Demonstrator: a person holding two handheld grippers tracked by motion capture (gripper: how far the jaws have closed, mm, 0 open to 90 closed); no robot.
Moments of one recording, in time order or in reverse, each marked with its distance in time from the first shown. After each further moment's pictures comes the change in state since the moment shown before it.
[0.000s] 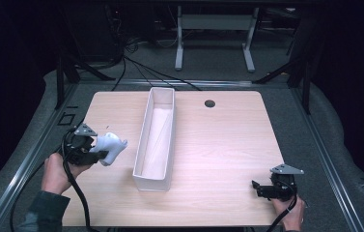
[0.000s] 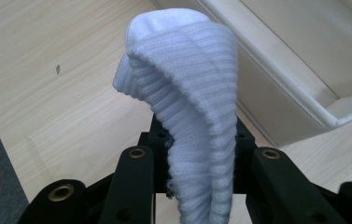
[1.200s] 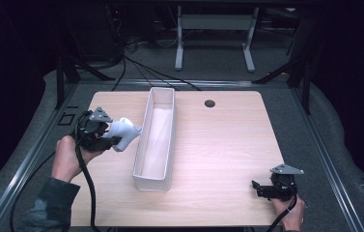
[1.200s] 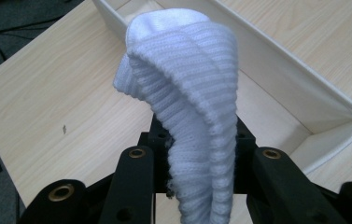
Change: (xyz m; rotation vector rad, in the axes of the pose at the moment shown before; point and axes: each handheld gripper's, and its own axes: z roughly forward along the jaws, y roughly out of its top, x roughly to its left) left arm -0.024 0.058 -0.012 -0.046 -0.003 0.121; right arm 0.000 0.000 0.000 0.000 0.001 0.001
